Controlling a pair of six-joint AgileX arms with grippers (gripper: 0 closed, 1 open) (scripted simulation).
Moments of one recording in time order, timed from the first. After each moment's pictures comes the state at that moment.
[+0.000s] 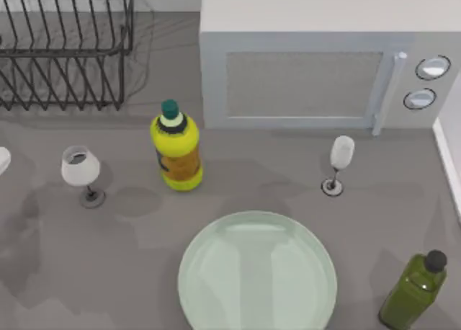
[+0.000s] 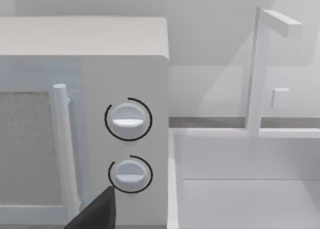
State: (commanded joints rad) left arm 0.32 1.72 1.19 -1.05 0.02 1.06; right arm 0.00 0.00 0.00 0.00 0.00 0.00
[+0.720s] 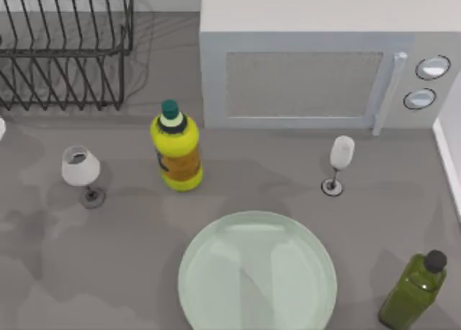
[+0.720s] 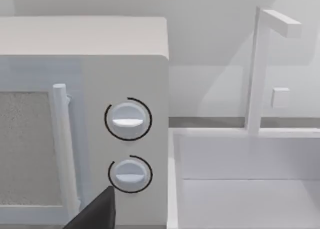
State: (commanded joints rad) left arm 0.27 1.67 1.27 -1.12 0.00 0.95; right arm 0.00 0.00 0.00 0.00 0.00 0.00
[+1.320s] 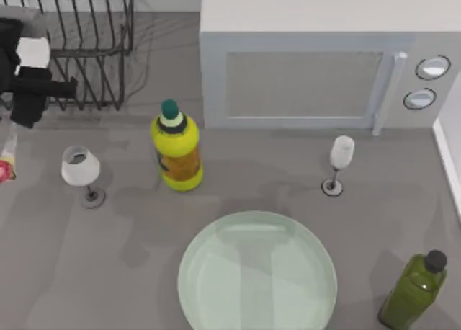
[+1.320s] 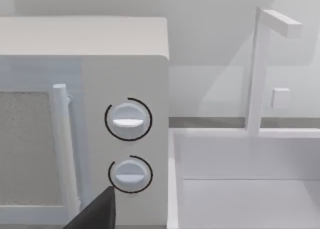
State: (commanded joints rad) left arm -0.13 1.65 1.42 -1.12 -0.07 -0.01; right arm 0.00 0.00 0.00 0.00 0.00 0.00
